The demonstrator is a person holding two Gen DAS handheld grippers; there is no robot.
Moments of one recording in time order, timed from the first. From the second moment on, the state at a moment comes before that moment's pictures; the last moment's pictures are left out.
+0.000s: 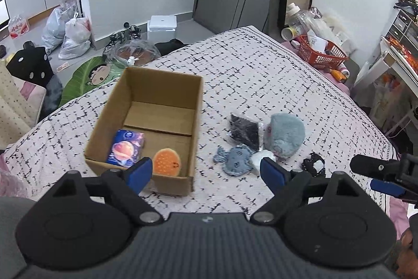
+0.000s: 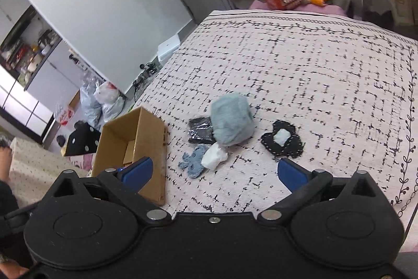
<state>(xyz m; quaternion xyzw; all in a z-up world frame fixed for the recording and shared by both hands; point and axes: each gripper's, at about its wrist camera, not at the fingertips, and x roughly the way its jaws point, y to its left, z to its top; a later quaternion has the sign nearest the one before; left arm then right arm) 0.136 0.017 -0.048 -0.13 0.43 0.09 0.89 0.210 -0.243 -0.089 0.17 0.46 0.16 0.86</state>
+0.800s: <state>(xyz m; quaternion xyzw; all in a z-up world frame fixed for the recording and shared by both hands) 0.187 -0.033 -0.092 -0.17 0.44 0.06 0.88 0.262 -0.283 -0.136 0.22 0.48 0.09 0.84</state>
